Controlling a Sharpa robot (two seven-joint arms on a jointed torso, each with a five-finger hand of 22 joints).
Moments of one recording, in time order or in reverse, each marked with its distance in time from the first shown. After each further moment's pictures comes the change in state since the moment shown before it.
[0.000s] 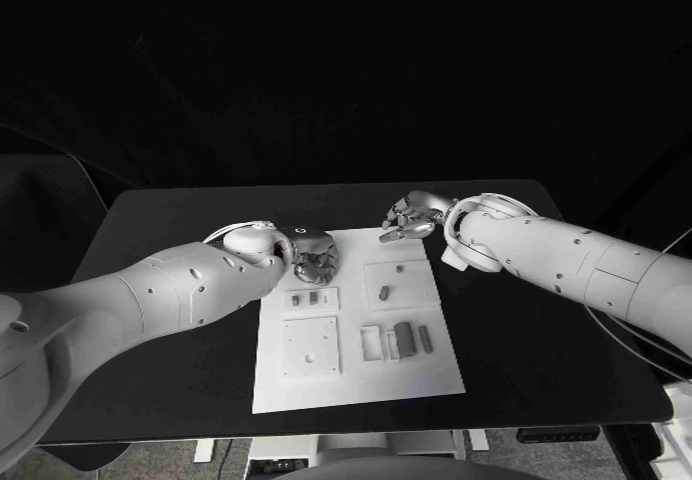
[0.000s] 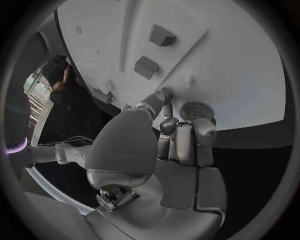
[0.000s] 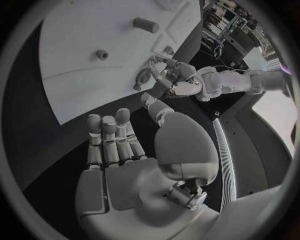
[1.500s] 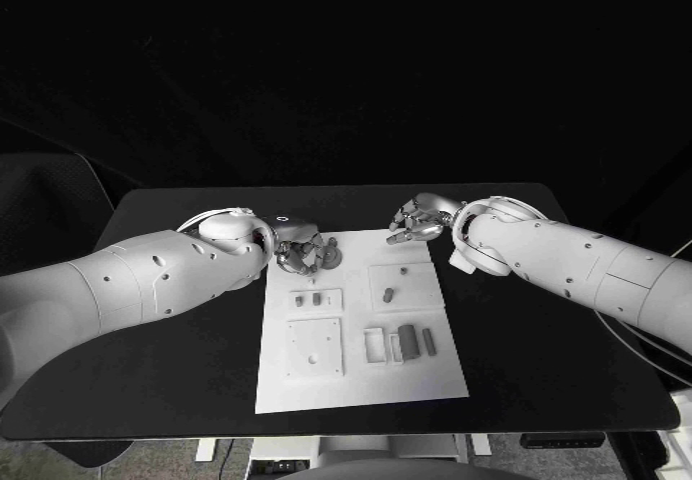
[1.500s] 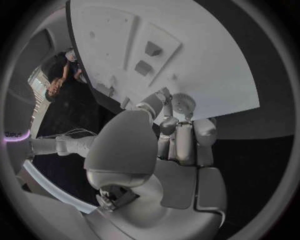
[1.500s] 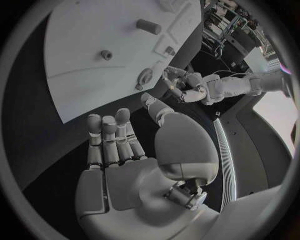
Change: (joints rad) left arm 0.065 -0.133 -0.002 0.135 0.034 0.029 -0.035; left_hand 0.001 -0.001 0.005 0.000 0.000 0.000 0.000 0.000 0.001 0.000 0.000 0.000 -0.001 0.002 0.002 -0.001 0.000 0.000 -0.002 0.002 0.000 0.001; right arm 0.000 -0.010 0.000 0.002 0.000 0.000 0.000; right_hand 0.000 0.000 0.000 0.000 0.000 0.000 0.000 0.000 0.000 0.000 0.000 0.000 0.000 0.000 0.000 0.000 -0.001 0.000 0.000 0.000 0.000 -0.001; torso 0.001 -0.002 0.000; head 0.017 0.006
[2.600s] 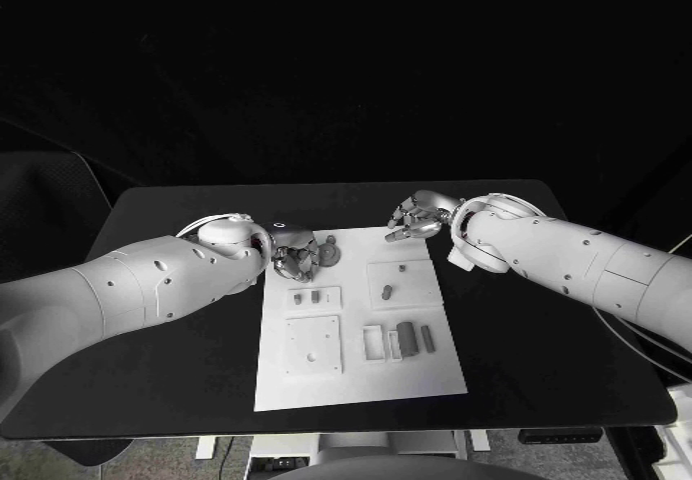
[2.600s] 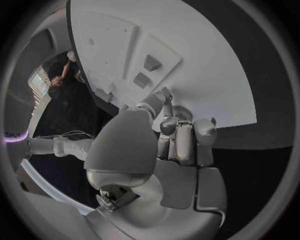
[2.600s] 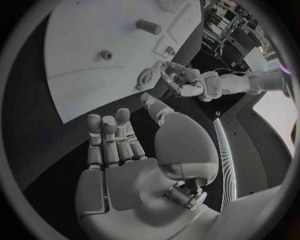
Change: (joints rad) left arm -0.027 0.011 -0.002 -0.033 0.006 0.026 0.000; left_hand 0.000 0.000 0.000 0.000 0.000 0.000 0.000 0.004 0.000 0.000 0.000 0.000 -0.001 0.000 0.000 0.004 0.000 0.000 -0.002 0.002 0.000 0.002; right arm 0.000 0.000 0.000 0.000 0.000 0.000 0.000; right_hand 0.000 0.000 0.000 0.000 0.000 0.000 0.000 0.000 0.000 0.000 0.000 0.000 -0.001 0.000 0.000 0.000 0.000 0.000 0.000 0.000 0.000 0.000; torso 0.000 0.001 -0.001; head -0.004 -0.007
